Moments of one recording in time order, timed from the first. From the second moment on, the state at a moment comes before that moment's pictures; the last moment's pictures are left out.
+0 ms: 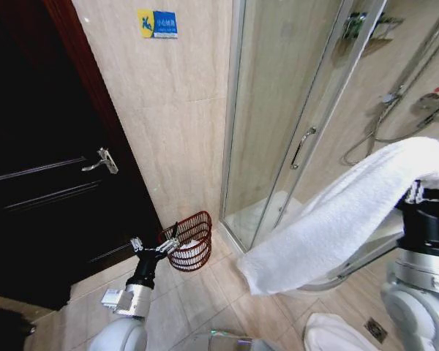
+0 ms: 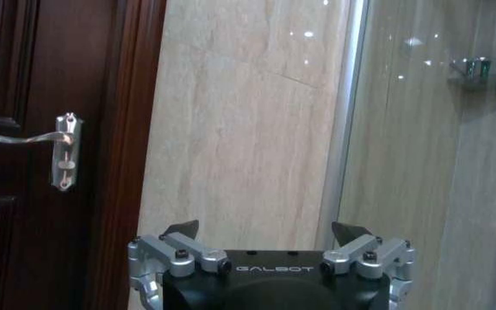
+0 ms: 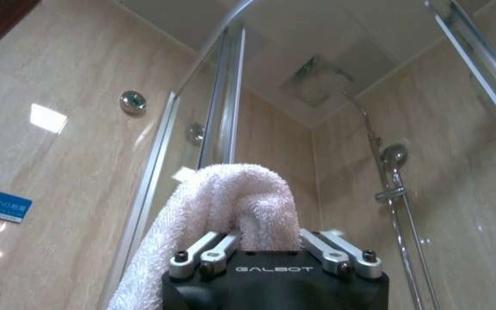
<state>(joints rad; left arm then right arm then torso) 1.85 -1.56 -0.58 -2.38 -0.18 -0.08 0.09 -1.55 1.21 1.02 2.47 0.51 0.27 0.06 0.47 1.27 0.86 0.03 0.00</state>
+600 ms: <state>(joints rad) 1.85 -1.56 -0.58 -2.38 -0.18 -0.08 0.09 -1.56 1.23 1.01 2.47 0.49 0.32 0.05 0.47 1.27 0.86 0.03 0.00</state>
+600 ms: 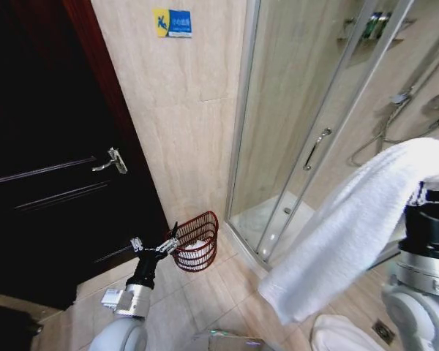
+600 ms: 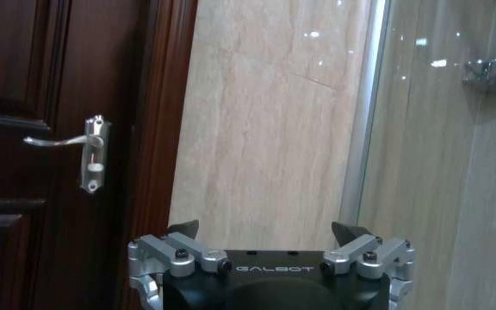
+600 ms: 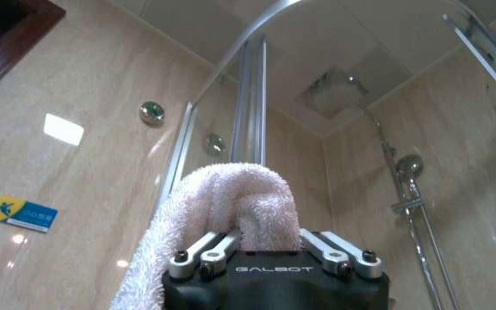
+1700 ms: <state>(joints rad) 1.85 -1.56 -0.58 -2.38 -0.18 -0.08 0.09 -1.34 1.10 0.88 2.42 0.58 0.21 0.02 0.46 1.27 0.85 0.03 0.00</state>
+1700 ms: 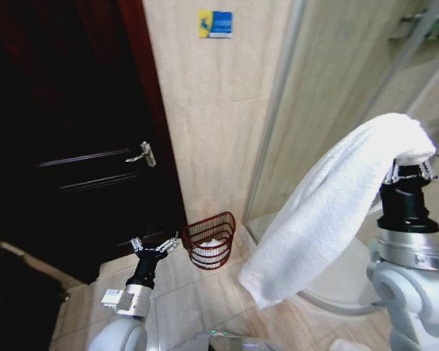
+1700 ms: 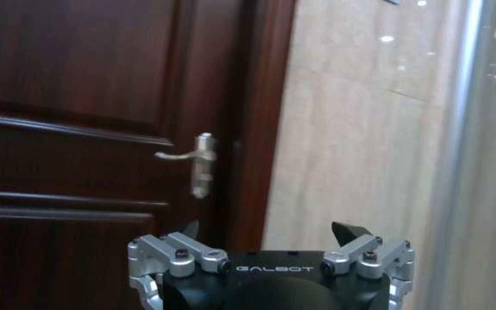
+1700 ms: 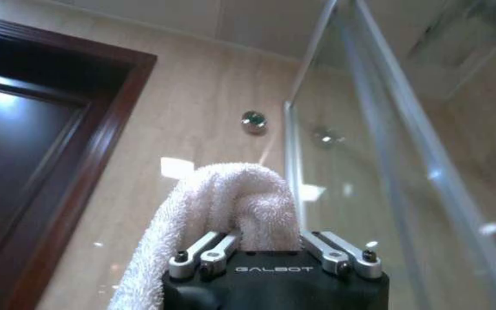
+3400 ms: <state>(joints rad) 1.85 -1.56 -0.58 -2.38 -0.18 -0.08 0.09 -0.81 1.05 0.66 1.95 0.60 0.16 -0.03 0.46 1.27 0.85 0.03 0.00</state>
